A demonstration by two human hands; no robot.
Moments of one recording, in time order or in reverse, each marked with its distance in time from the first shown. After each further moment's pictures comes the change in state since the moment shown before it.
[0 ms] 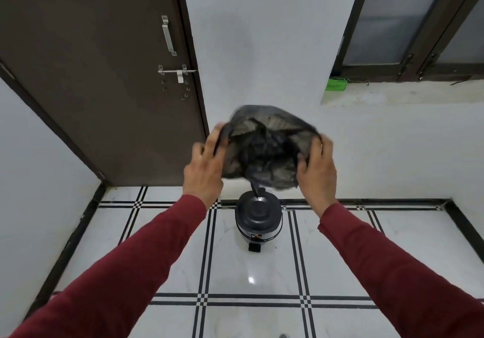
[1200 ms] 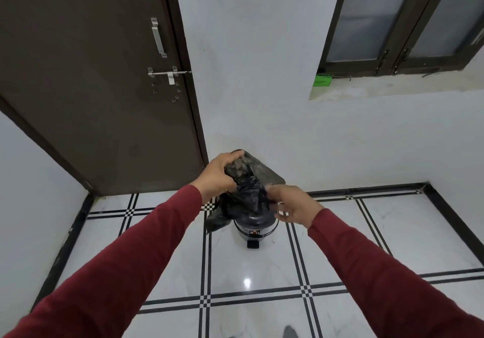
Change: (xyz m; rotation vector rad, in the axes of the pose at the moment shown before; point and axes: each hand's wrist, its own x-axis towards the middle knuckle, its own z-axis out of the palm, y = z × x) left_hand -0.008 -0.010 -0.018 -1.118 -0.622 -0.273; right_hand -0.068 -0.056 0.008 0.758 -0.830 1.193
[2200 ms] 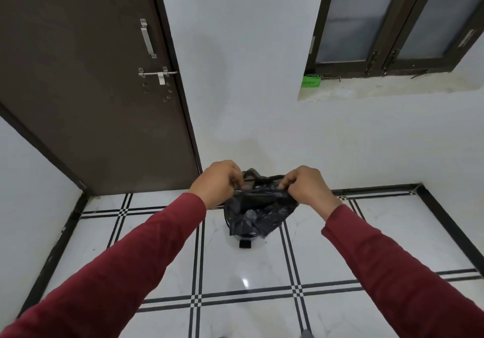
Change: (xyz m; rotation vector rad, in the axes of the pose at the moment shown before) left_hand -0.008 0.018 0.051 0.712 0.031 0.191; right_hand -0.049 -0.029 -0.069 -0.814 0.362 -0.478
